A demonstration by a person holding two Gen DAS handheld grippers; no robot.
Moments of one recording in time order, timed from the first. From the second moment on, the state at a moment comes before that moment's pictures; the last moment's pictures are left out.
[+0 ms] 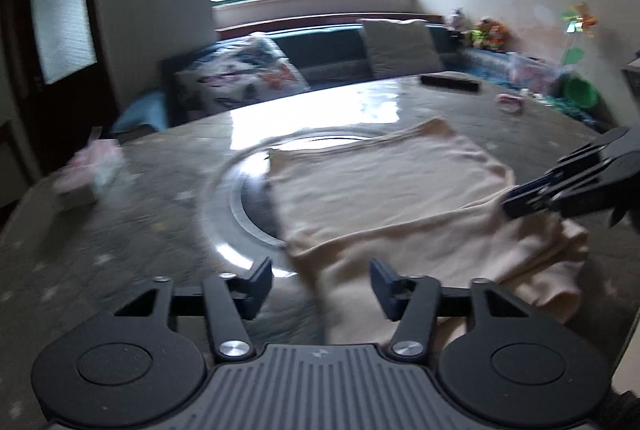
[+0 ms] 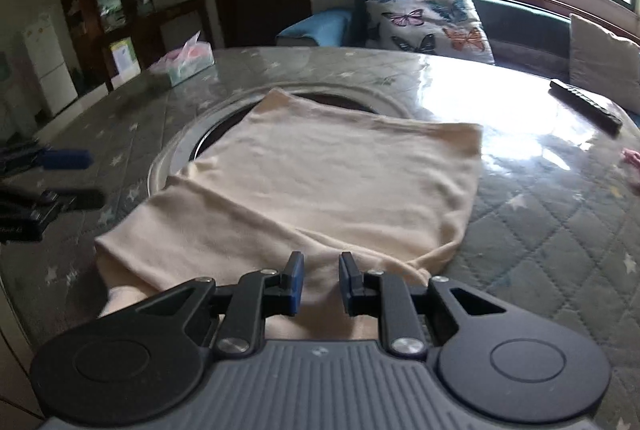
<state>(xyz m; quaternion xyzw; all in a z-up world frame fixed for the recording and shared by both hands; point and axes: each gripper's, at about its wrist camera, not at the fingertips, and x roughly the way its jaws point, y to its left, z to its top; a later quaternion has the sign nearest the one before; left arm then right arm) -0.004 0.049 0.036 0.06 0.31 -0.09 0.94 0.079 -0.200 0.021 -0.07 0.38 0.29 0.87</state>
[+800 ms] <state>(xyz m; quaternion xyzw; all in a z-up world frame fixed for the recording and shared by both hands) 0.025 0.032 0.014 0.08 0.33 -0.12 0.93 0.060 -0.213 0.016 -0.14 0.36 0.30 0.87</state>
